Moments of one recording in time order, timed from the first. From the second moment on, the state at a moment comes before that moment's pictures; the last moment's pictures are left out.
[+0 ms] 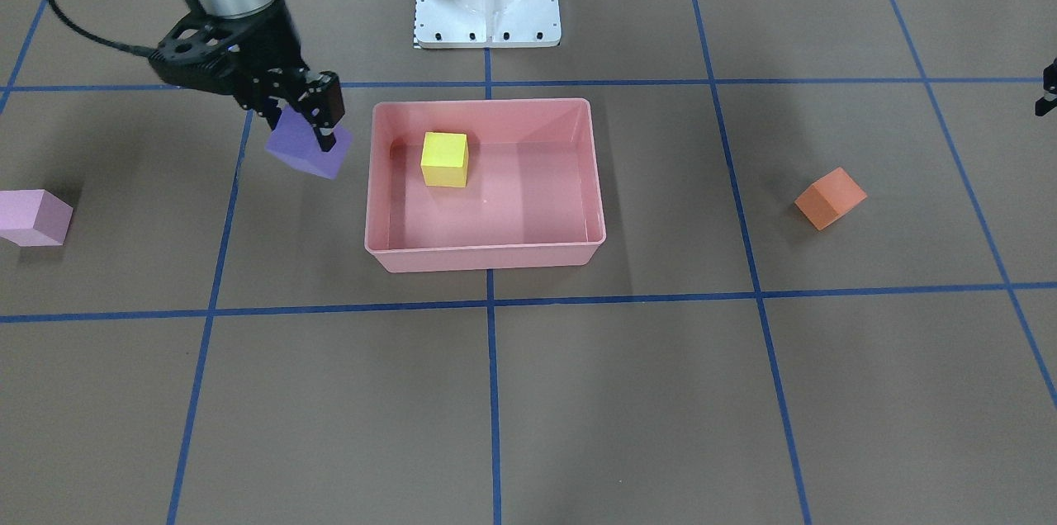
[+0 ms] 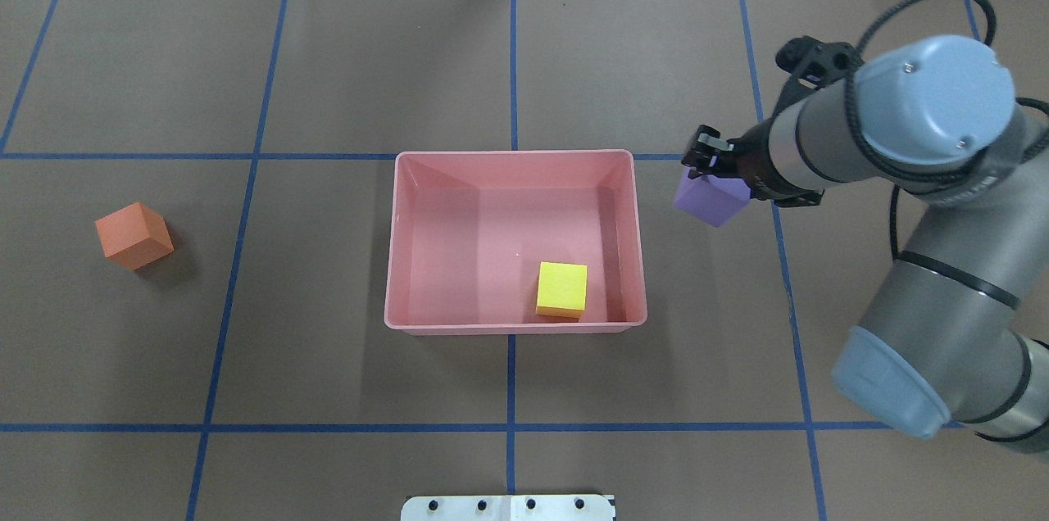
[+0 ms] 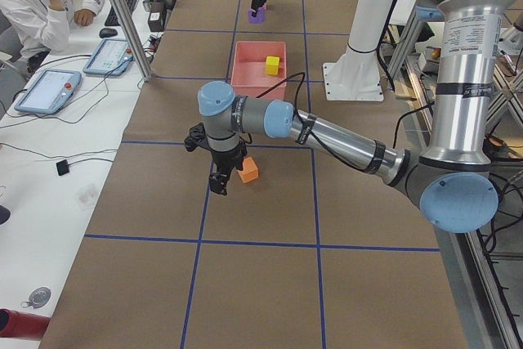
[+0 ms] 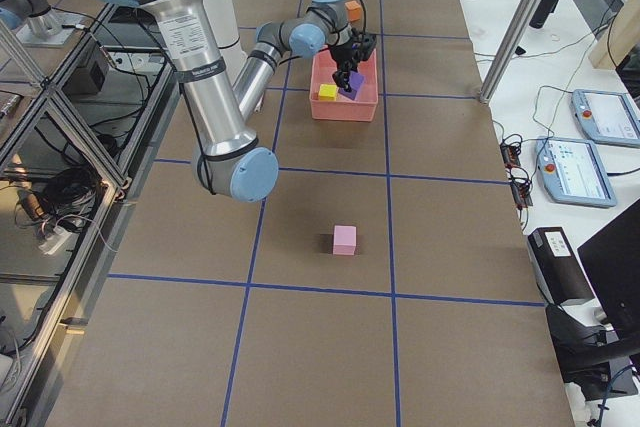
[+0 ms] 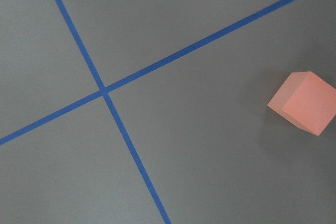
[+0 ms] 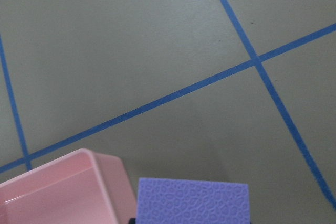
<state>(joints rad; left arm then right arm) -1.46 -1.58 -1.90 -1.34 -2.31 0.21 0.65 -1.08 2.12 -1.77 1.78 1.51</state>
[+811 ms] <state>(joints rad) -1.50 -1.51 -1.66 -1.85 -2.32 0.11 0.44 -0.73 1.92 -1.91 1.59 1.53</state>
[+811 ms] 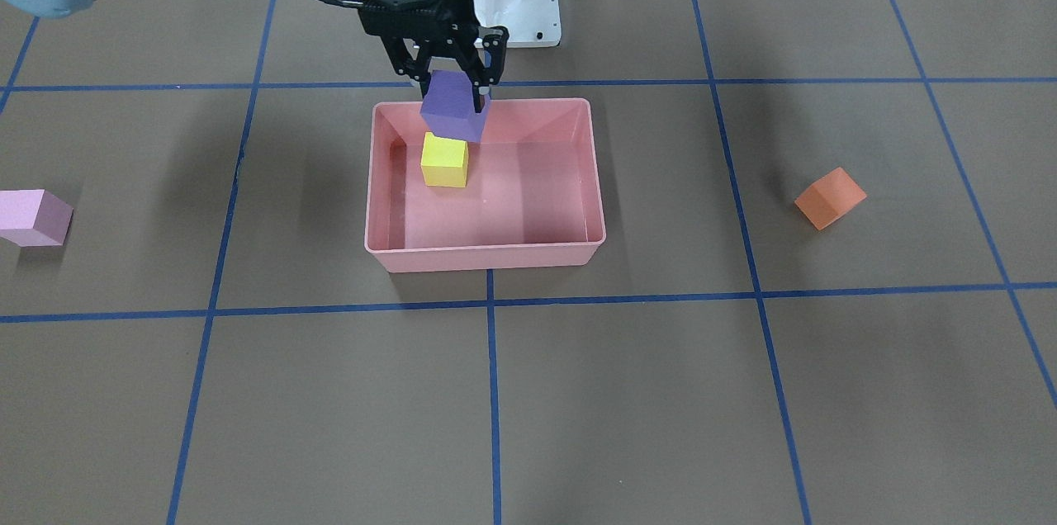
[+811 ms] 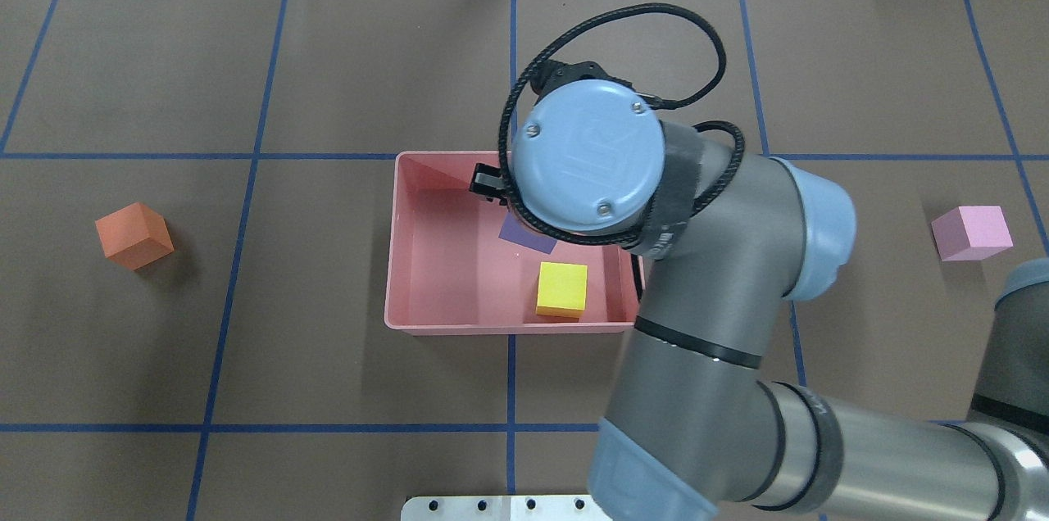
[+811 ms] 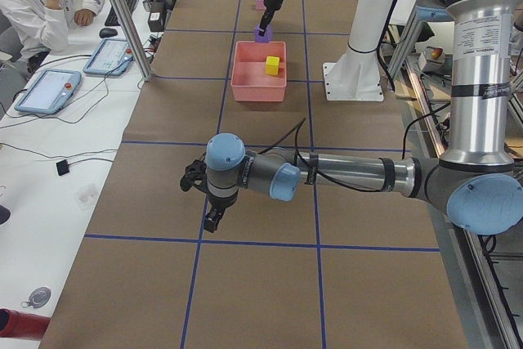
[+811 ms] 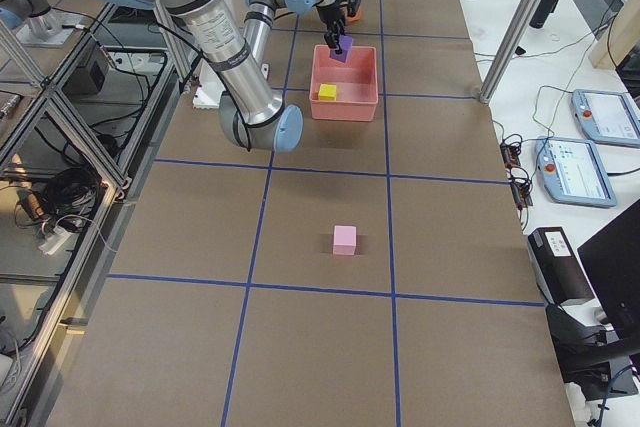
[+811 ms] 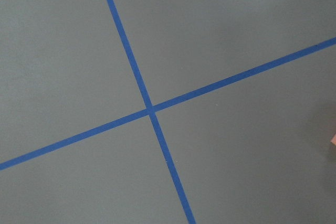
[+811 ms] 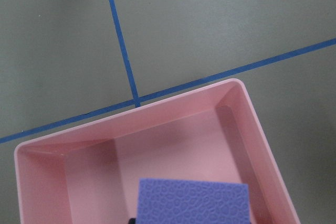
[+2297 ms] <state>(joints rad) -1.39 -1.52 -1.66 -2.01 -2.41 -0.45 0.76 -0.82 1.96 -2.02 1.88 1.03</state>
